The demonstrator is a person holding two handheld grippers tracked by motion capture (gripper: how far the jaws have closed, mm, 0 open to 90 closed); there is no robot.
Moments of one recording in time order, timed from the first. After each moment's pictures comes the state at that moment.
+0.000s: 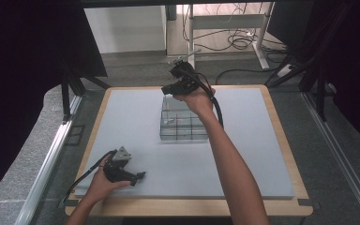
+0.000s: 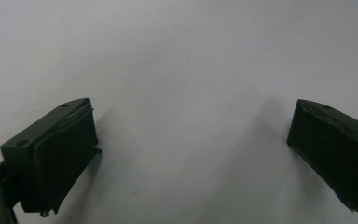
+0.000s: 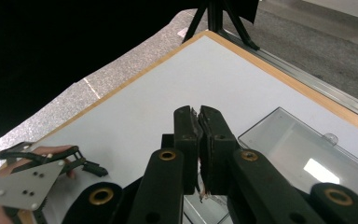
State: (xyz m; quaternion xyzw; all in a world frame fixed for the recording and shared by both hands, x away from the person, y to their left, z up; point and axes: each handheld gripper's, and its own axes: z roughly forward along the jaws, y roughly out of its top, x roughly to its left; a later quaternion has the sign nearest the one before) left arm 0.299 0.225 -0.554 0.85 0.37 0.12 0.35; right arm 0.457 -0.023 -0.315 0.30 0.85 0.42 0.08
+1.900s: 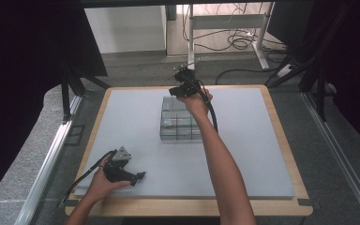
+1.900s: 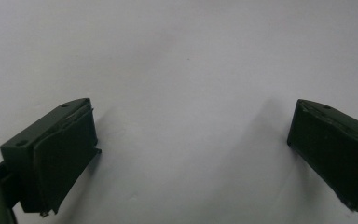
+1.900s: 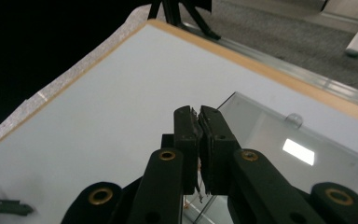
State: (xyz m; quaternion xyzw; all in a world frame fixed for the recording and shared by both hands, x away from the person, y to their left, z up) left arm 0.299 0.225 -0.554 0.85 0.36 0.12 0.35; right arm 0.505 -0.025 -0.375 0.38 0.83 0.40 0.12
